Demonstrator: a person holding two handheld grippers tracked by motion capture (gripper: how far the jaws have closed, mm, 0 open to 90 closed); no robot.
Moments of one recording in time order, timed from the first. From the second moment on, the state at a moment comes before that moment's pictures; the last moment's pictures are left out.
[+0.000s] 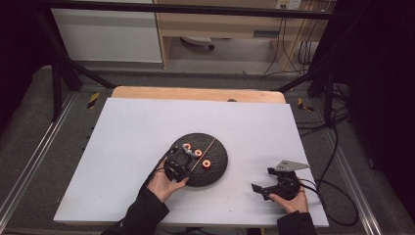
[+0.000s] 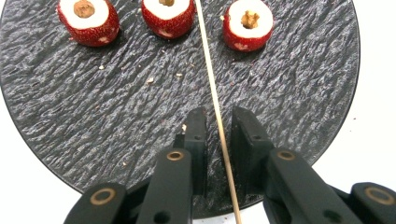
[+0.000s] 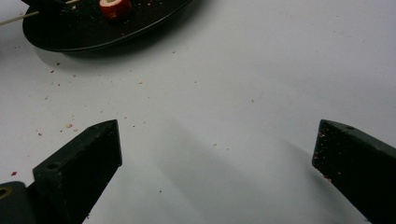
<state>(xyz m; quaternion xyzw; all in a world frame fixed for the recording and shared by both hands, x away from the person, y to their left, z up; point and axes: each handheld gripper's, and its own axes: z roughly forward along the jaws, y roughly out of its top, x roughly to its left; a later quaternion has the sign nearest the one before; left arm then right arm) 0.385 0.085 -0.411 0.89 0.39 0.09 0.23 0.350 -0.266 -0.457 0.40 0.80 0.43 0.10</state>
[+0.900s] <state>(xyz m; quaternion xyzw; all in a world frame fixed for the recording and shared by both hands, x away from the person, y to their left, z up) 0.382 0.102 -0.406 0.87 0.40 0.12 0.27 0.350 -0.266 -0.457 0.40 0.80 0.43 0.10</state>
